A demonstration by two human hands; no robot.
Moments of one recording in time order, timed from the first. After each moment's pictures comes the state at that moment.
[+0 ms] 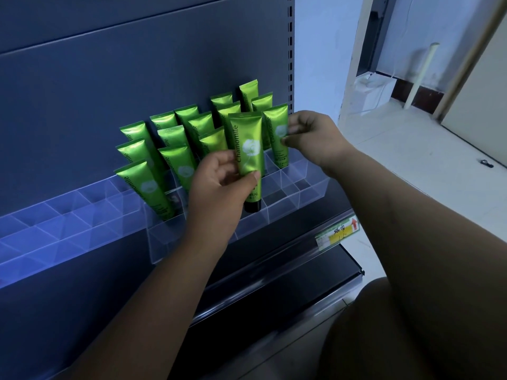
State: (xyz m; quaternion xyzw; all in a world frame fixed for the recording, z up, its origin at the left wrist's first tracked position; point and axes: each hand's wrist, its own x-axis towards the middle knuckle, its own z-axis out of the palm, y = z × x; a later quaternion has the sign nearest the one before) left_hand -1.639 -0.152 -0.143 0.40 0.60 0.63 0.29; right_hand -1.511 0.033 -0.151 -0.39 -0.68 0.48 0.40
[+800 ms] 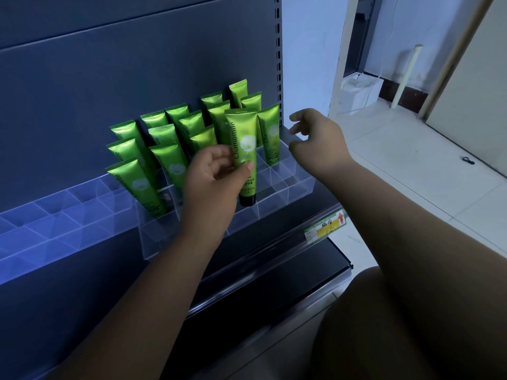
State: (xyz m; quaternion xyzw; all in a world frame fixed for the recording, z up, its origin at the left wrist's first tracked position) left_hand -1.632 -0.151 -0.141 0.41 0.59 0.64 0.27; right_hand -1.486 0.002 -0.145 -0.48 -0.75 0.26 0.39
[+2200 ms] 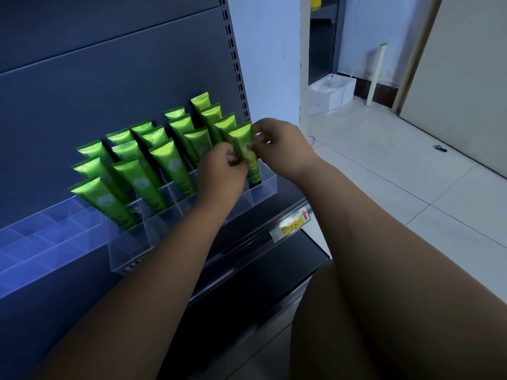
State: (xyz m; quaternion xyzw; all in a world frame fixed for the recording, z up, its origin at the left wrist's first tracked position) left_hand -1.593 -0.071 -0.159 0.54 0.70 0.46 0.12; right_hand -1.461 -0.005 -0.137 -0.42 -0.77 0.30 0.38
